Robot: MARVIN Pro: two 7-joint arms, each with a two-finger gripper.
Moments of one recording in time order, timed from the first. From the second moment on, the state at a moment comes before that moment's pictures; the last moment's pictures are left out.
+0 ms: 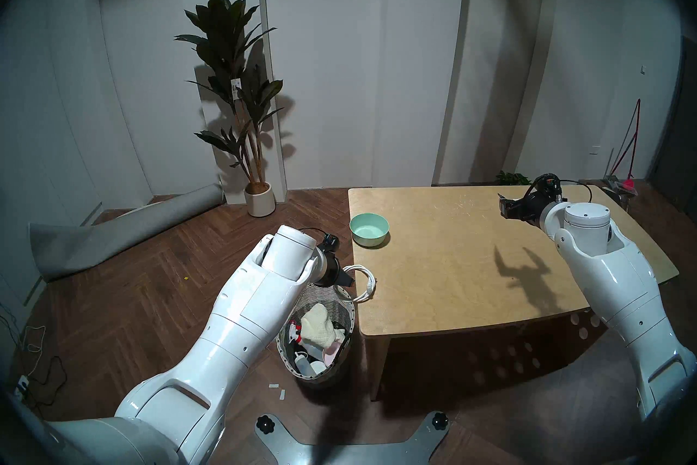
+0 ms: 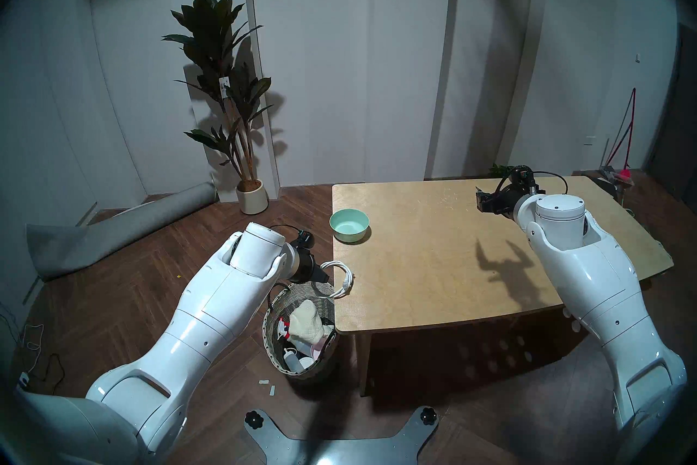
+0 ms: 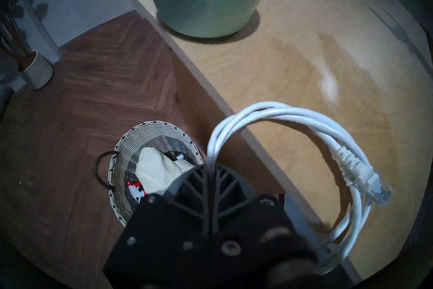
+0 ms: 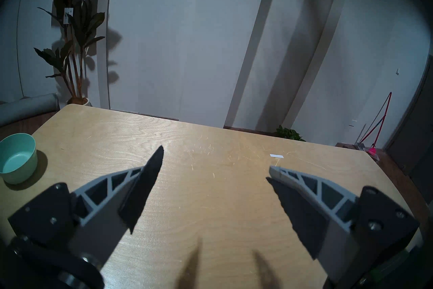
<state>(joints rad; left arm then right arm) 1.16 -1.40 -1.17 -1.30 -0.04 0.96 -0.39 -1.33 -0.77 1.44 -1.57 0.62 0.50 -0.09</state>
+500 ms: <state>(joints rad) 1.15 -1.36 -1.25 -1.25 -0.04 0.92 -0.36 -1.30 -0.79 1.40 -1.59 0.59 0.51 -0.10</state>
